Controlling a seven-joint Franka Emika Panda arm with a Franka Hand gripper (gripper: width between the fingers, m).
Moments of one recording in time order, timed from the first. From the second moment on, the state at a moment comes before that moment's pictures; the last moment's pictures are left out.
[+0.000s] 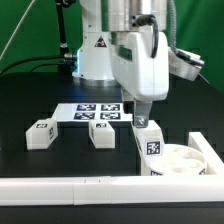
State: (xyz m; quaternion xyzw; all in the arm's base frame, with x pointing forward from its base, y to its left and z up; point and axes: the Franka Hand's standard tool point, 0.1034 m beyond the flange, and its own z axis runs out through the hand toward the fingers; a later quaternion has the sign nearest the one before) arm 0.623 0.020 0.100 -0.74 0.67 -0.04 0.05
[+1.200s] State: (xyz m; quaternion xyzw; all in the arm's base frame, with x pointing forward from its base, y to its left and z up) arm 0.602 -0.038 0.087 -0.85 0.51 -0.10 0.06
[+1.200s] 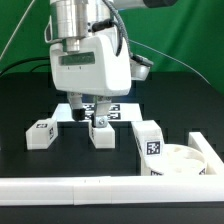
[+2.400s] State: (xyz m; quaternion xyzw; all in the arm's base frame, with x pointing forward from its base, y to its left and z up) arm 0.559 -0.046 0.083 -0.99 0.10 0.01 0.07
